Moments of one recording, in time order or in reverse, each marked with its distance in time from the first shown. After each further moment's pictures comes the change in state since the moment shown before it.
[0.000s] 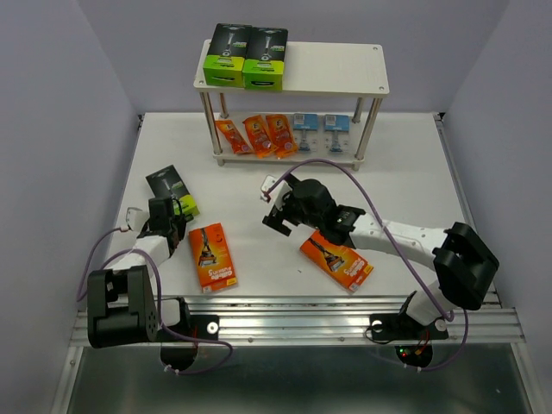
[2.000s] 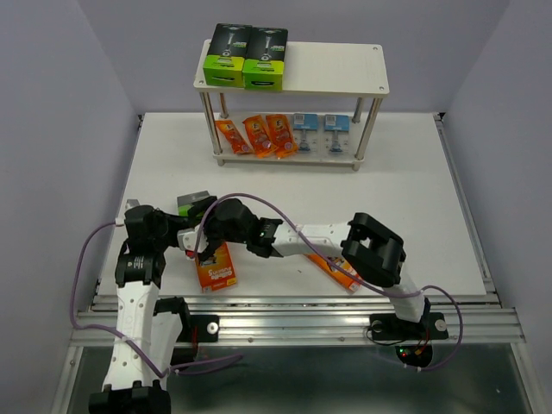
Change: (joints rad) left arm 0.004 -0.618 0.127 -0.507 0.418 0.121; right arm 0.262 0.558 0.515 0.208 -0.208 -0.624
